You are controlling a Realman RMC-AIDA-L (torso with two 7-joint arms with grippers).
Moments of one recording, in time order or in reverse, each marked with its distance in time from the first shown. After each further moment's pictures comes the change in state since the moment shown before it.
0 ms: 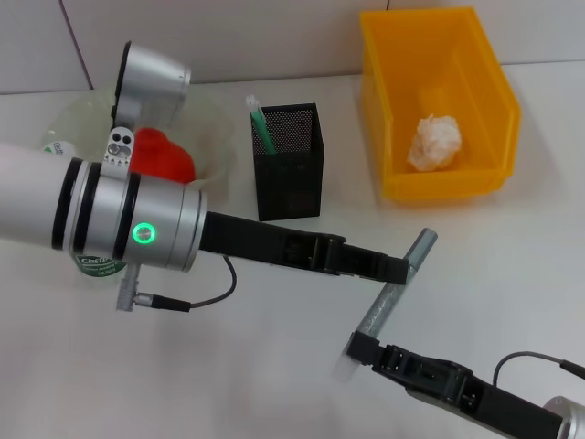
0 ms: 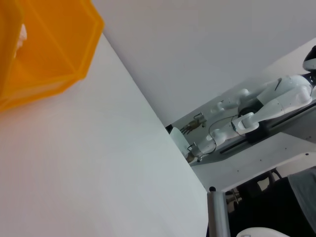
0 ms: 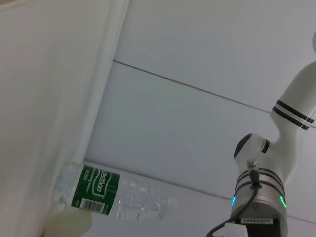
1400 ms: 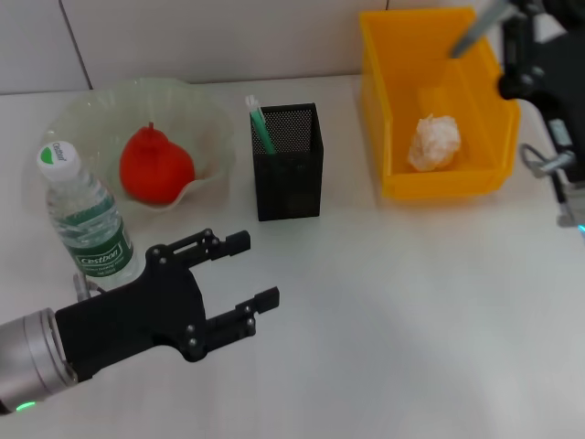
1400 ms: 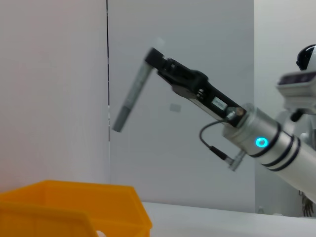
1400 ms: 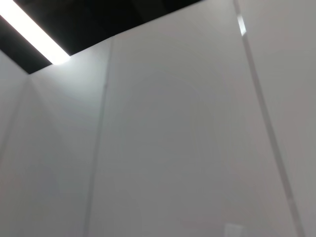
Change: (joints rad) left arm 0.385 0.010 -0.039 -0.271 -0.461 0.028 1.610; right arm 0.196 -0.080 0.831 0.252 -0.055 0.017 1.702
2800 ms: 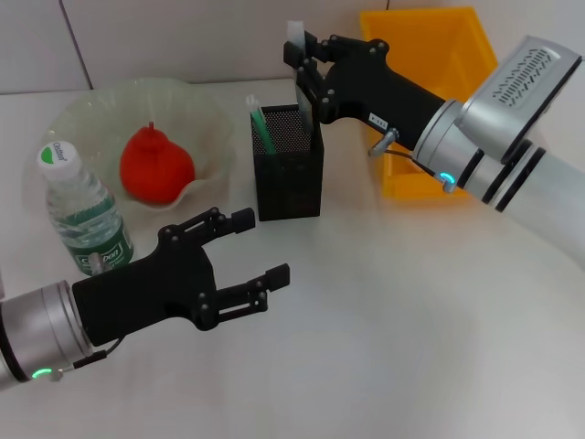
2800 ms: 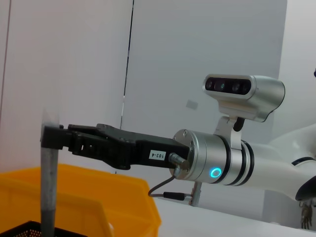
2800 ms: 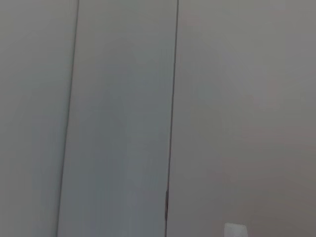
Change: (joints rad) left arm -0.075 -0.003 -0.024 -0.066 0.005 -0.042 -0.119; right arm 0.313 0.057 -0.006 -0.274 -0.270 0.535 0.350
